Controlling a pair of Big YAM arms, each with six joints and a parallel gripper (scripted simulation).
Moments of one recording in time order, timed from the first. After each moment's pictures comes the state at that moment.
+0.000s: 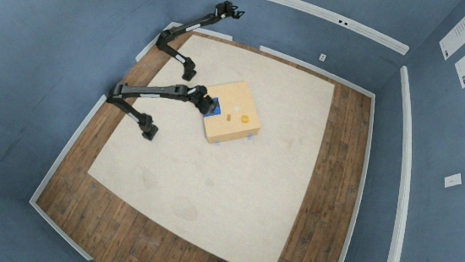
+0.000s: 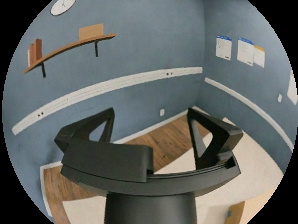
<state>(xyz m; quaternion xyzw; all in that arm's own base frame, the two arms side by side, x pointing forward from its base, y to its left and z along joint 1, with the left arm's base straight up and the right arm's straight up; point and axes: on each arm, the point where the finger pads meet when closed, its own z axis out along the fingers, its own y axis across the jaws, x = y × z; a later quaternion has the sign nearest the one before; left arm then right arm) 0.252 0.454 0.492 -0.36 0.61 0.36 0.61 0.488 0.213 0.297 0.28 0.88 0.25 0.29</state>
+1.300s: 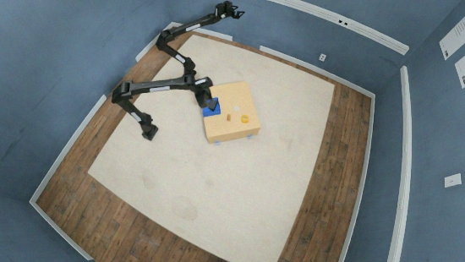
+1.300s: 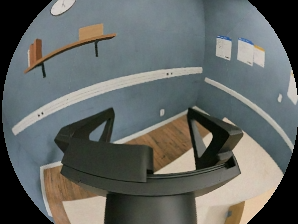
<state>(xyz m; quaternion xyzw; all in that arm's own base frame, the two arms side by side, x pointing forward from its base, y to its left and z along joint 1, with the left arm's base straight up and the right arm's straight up) 0.252 0.454 0.492 -0.36 0.61 0.36 0.61 0.400 0.291 0.222 0.44 0.88 0.17 0.10</state>
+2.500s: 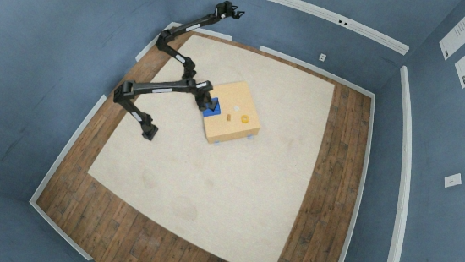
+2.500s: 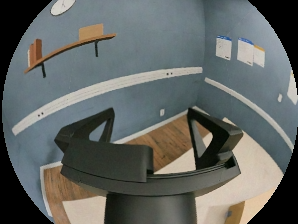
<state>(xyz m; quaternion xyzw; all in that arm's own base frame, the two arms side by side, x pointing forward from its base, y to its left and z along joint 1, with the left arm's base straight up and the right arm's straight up) 0.252 0.454 0.492 -0.36 0.61 0.36 0.61 0.388 0.292 0.177 0.45 0.87 0.15 0.08</state>
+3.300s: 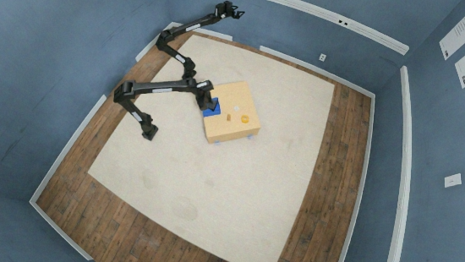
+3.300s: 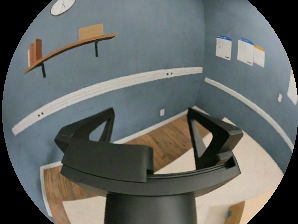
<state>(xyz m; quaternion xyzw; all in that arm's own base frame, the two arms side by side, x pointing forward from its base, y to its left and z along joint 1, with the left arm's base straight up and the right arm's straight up) 0.252 0.454 0.492 -0.36 0.61 0.36 0.61 0.391 0.295 0.180 0.45 0.87 0.15 0.08</state>
